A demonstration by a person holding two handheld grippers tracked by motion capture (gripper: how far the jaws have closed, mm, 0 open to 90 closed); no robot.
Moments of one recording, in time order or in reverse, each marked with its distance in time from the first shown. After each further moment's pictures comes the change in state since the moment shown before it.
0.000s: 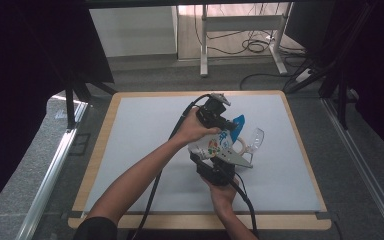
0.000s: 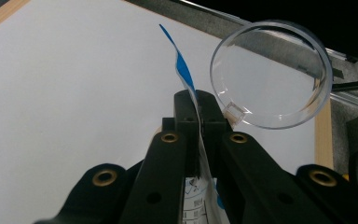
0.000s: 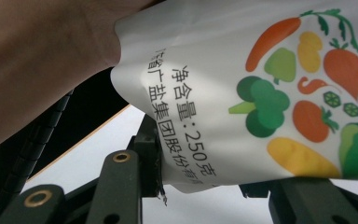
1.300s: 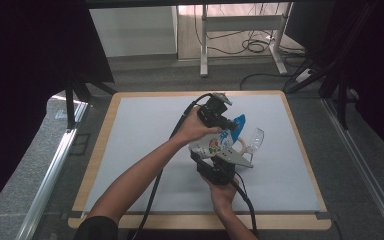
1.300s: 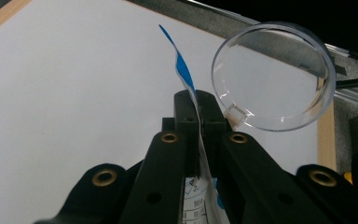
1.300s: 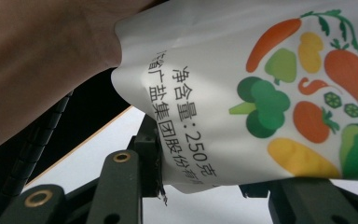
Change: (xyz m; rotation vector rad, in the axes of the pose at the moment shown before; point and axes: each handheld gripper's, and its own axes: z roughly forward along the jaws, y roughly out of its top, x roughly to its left) left arm 0.000 0.004 0.002 0.013 0.006 0.011; right arm -0.001 0.001 0.001 -0.011 -0.007 0.013
